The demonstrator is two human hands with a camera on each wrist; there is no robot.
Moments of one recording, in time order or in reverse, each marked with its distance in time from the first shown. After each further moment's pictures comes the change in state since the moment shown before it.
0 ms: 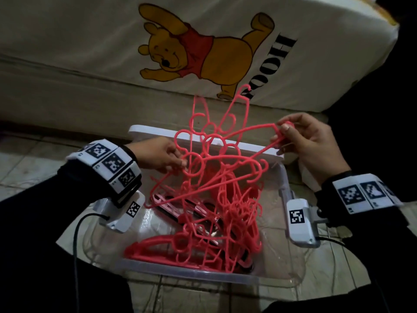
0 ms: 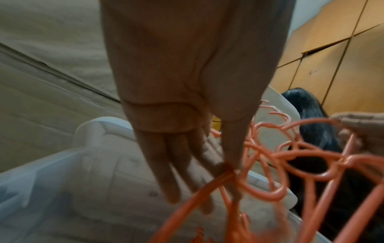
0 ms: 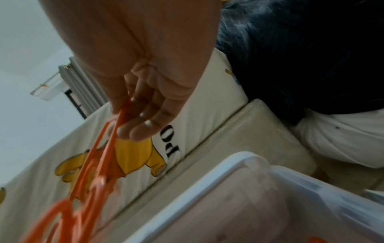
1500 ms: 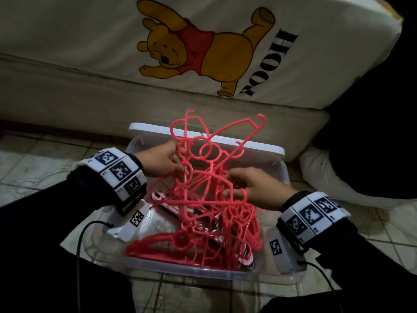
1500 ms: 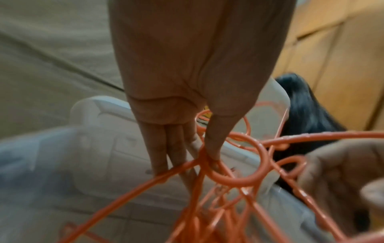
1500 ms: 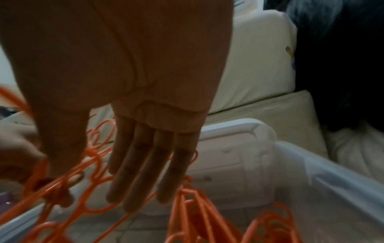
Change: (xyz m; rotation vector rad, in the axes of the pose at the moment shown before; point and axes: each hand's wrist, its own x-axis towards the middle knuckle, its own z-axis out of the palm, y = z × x) left_hand 0.006 -0.011 0.021 -0.025 0.073 0.048; right_hand -0.032 0.037 0.059 -0.633 -0.689 0.102
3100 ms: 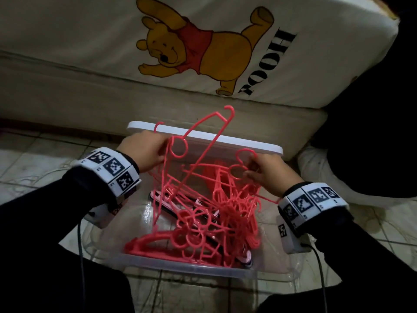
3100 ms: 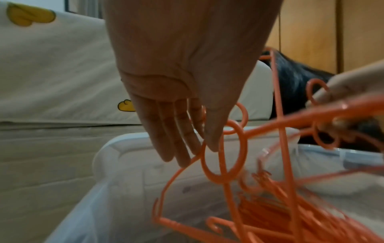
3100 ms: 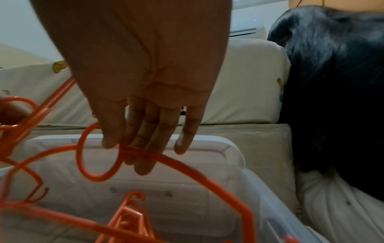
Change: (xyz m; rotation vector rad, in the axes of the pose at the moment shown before) left_hand -0.016 -0.002 -0.023 0.799 0.332 0.054; right_hand 0.004 0.037 -0.020 -0.384 0.235 0.198
